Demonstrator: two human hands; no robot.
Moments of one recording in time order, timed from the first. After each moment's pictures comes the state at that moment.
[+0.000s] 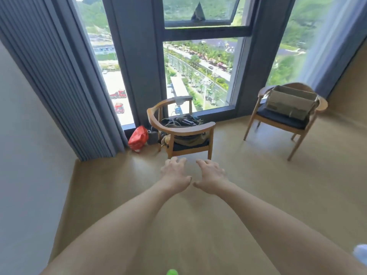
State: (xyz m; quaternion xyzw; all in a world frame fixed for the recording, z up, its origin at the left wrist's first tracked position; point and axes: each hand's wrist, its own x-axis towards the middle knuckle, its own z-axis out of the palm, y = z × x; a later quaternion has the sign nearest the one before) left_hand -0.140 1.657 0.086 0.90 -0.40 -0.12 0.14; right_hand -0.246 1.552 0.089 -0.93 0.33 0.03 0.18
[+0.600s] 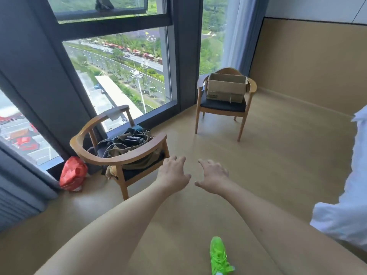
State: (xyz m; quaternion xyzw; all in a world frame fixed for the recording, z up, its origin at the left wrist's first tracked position) left_hand -0.057 1.397 0.072 0.78 -0.59 -0.15 0.11; right_hand -0.207 1.340 0.063 -0.82 0.54 0.03 0.19
